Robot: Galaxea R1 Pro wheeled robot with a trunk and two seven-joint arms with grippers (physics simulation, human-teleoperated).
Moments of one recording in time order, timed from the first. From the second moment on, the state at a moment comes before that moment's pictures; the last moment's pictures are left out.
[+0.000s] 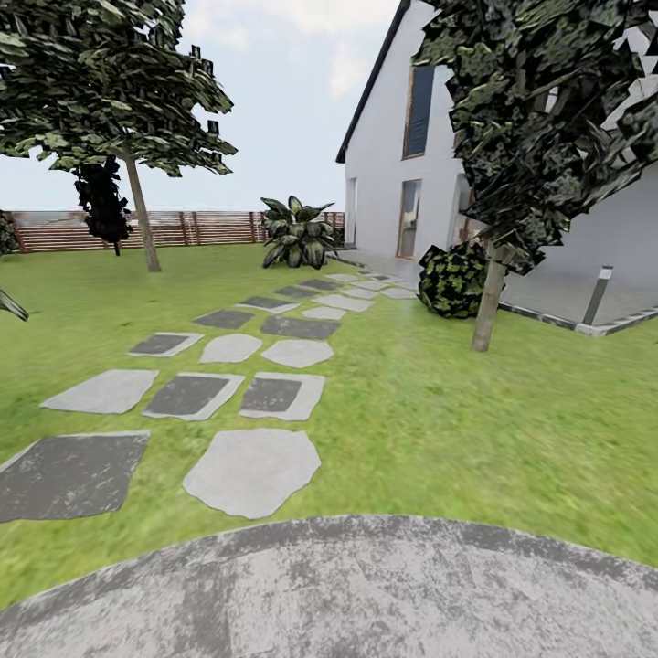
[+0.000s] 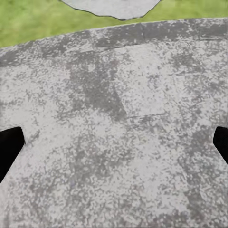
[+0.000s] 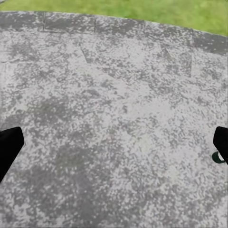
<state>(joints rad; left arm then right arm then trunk) -0.15 0.07 0.08 -0.41 0.00 -0.28 0.01 -0.01 -0.02 0.00 -0.60 0.08 -0.25 0.00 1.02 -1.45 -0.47</state>
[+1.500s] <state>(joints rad) -0.15 0.06 0.08 -0.41 0.00 -0.28 0.01 -0.01 -0.02 0.00 -0.59 0.08 -0.25 0.00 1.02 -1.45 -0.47</state>
